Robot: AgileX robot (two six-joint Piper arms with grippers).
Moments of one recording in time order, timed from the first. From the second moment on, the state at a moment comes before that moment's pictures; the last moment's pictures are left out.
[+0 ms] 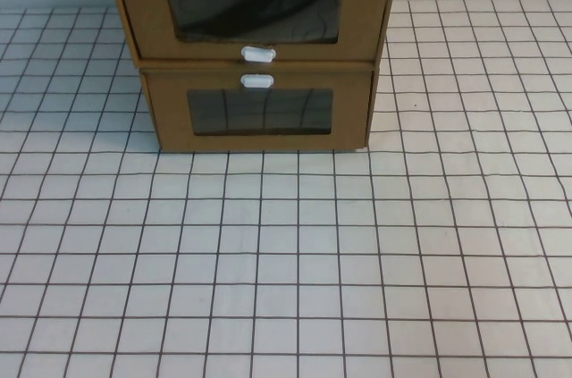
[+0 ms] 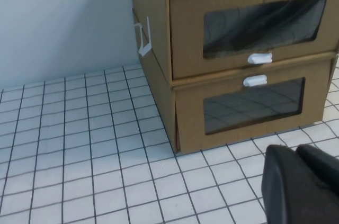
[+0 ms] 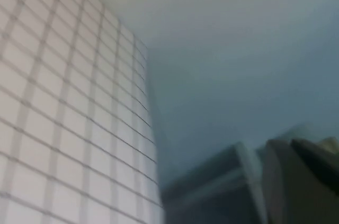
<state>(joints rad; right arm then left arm) 0.64 0.62 -0.51 1.76 -0.99 -2.59 -0.15 0.38 -0.74 -0.20 0.71 0.26</state>
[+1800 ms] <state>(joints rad) 0.64 0.76 -0.78 1.76 -0.19 -2.12 -0.15 0.00 -0.30 -0.07 0.60 0.12</state>
